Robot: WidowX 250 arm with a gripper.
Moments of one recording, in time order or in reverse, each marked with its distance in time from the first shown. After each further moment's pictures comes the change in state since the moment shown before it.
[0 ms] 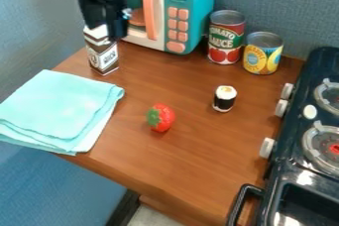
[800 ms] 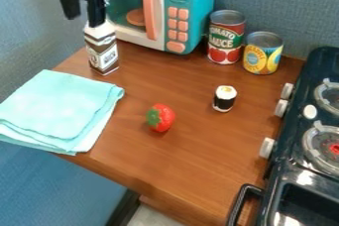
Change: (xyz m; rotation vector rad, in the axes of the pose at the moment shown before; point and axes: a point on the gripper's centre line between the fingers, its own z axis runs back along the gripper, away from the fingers) arm 0.023 0.105 -0.023 0.044 0.072 0.231
